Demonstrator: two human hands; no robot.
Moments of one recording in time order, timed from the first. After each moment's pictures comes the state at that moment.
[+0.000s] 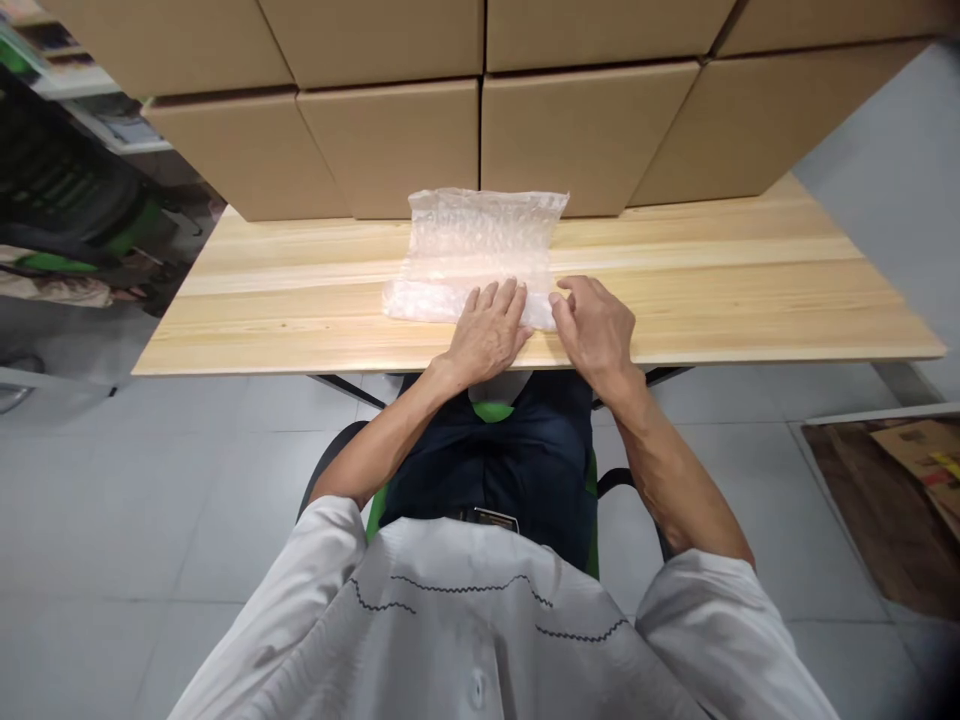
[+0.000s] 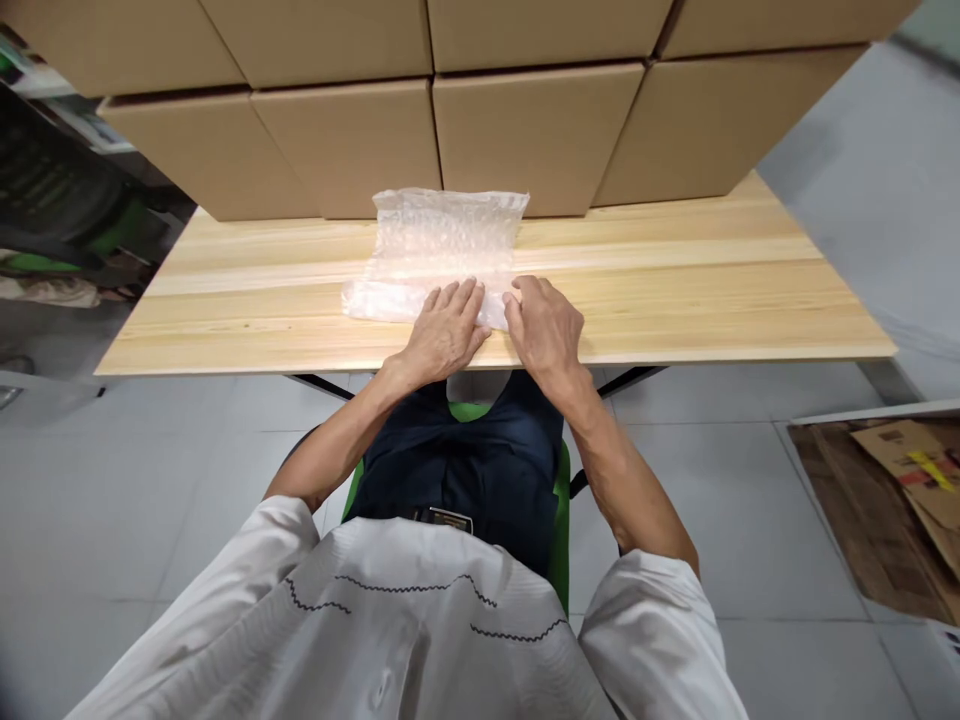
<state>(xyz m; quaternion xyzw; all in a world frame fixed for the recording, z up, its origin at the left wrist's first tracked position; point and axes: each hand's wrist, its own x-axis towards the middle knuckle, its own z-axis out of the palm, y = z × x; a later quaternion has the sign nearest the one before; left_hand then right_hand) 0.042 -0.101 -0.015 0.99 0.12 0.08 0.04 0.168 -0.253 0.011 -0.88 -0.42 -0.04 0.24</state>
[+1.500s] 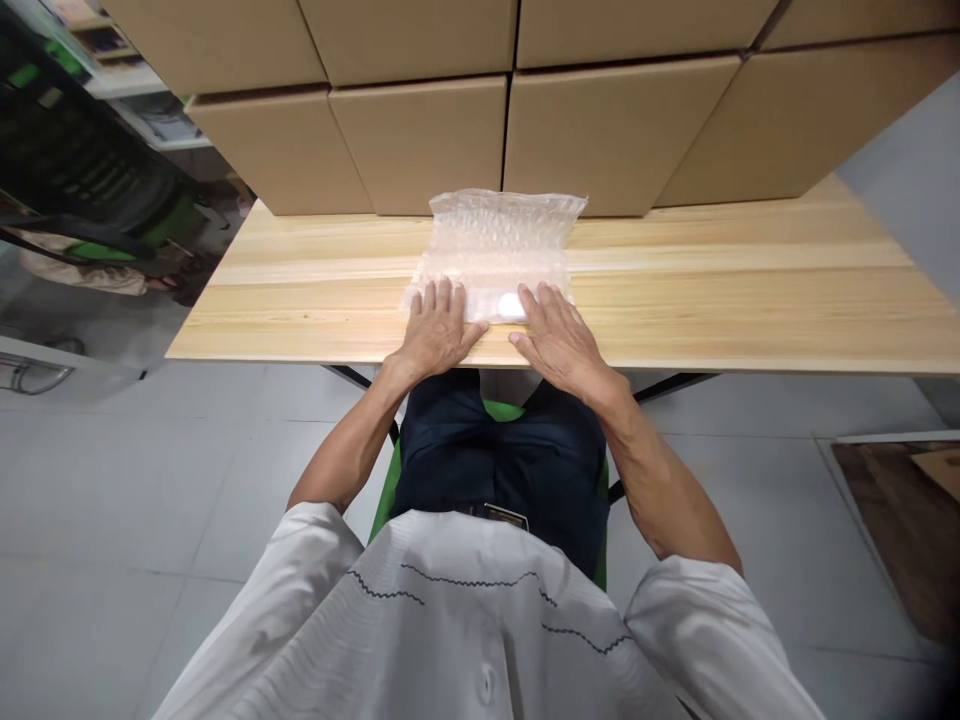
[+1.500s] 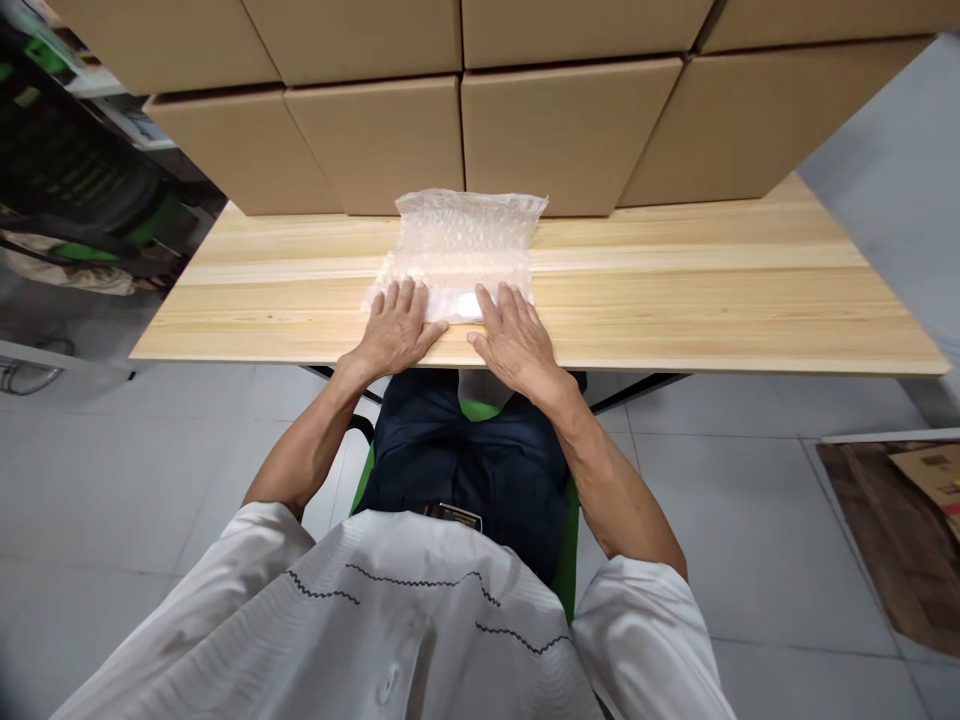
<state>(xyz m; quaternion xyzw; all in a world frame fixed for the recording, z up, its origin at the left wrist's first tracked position) -0.026 -0.038 -0.019 0.96 0.26 0.02 0.05 0.149 -0.231 -0.027 -0.80 -0.57 0.07 0.17</state>
